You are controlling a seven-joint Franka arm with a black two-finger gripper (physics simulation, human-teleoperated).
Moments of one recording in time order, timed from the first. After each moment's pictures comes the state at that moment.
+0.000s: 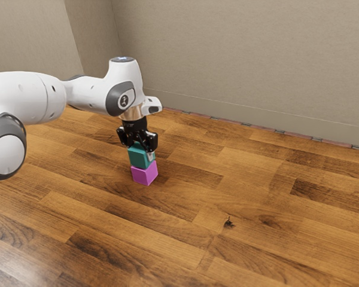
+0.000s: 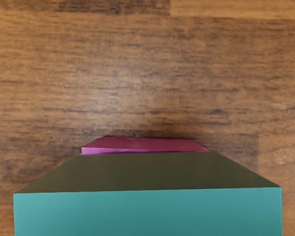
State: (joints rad) arm 0.09 0.60 -0.06 -1.46 0.04 2.04 -0.01
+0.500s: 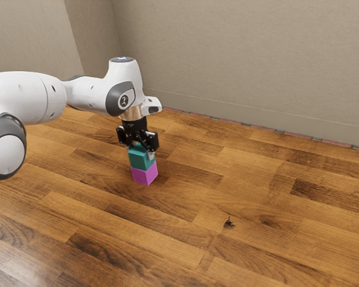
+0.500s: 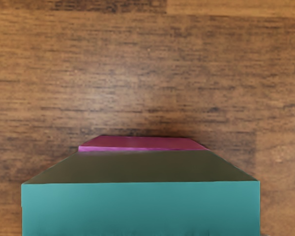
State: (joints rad) arm 0.09 0.60 -0.06 -1.46 0.03 2.04 0.00
